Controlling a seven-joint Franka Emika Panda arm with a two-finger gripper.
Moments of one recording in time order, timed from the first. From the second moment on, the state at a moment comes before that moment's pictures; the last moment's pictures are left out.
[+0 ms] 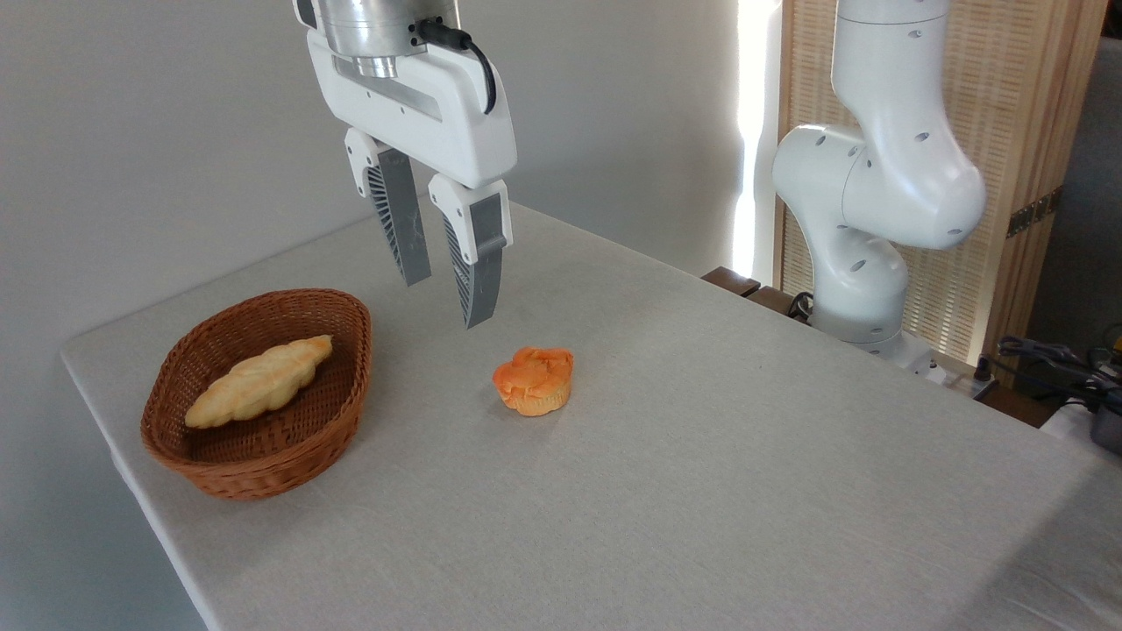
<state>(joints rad) -0.01 -0.01 -0.02 -1.58 -0.07 1.59 0.74</state>
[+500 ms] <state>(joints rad) -0.03 -0.01 -0.03 -1.58 -0.07 1.59 0.74</state>
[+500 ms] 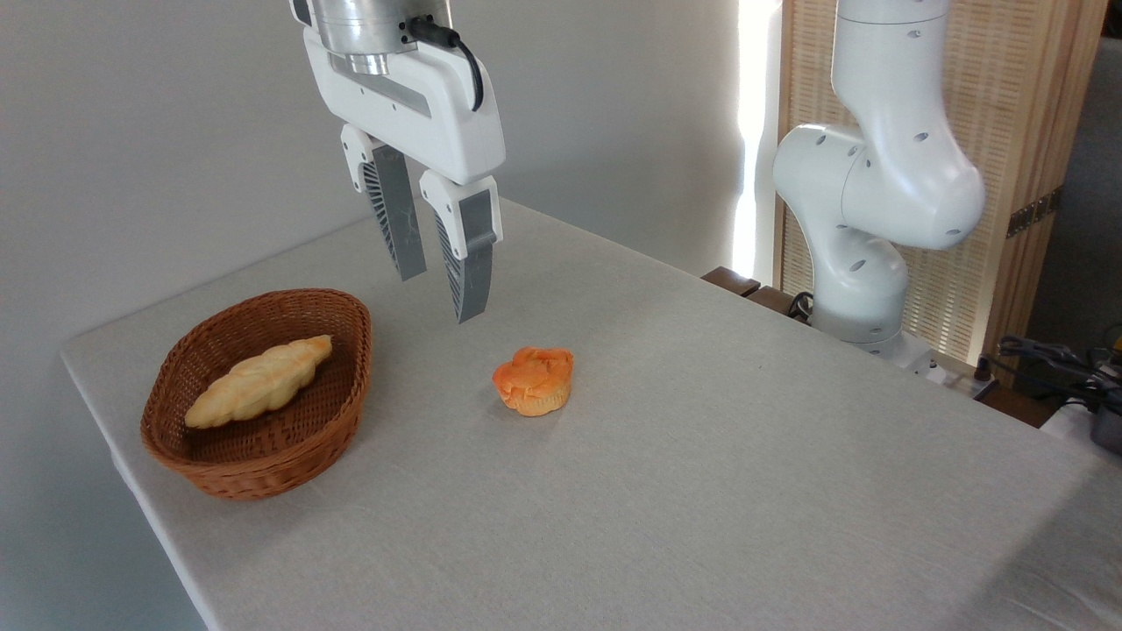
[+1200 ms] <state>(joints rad) -0.12 0.17 -0.23 -1.61 -0.18 1.99 0.25</state>
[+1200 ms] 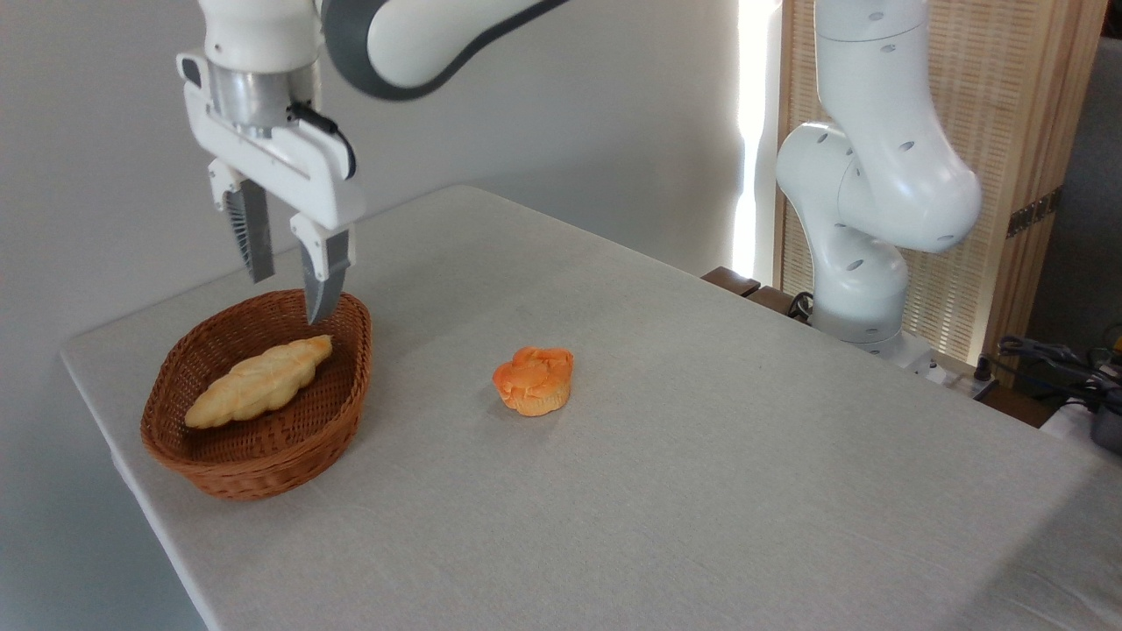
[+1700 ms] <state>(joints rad) -0.14 0.30 -0.34 -1.73 -0.20 2.41 0.18</state>
